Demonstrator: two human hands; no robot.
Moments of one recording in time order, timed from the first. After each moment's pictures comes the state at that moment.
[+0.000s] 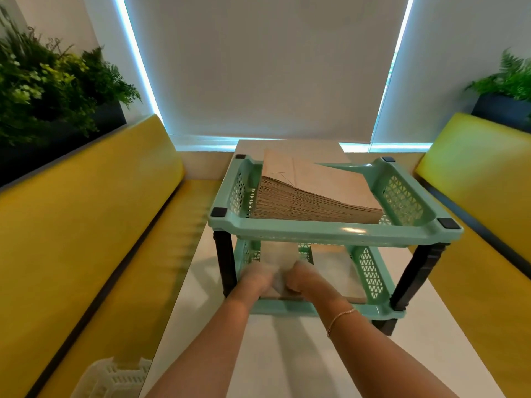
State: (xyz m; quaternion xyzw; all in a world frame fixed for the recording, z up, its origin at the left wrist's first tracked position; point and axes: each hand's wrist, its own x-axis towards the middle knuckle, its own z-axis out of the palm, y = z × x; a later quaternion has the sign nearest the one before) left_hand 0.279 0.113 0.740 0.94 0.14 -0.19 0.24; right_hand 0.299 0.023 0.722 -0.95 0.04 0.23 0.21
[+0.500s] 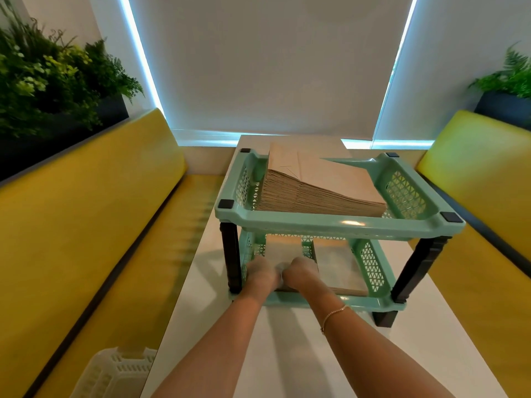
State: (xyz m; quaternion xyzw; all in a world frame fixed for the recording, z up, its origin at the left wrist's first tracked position) left_hand 0.275 0.109 0.726 0.93 0.19 -0.12 0.30; right_hand 0.298 0.031 0.707 -0.95 0.11 0.17 0.25
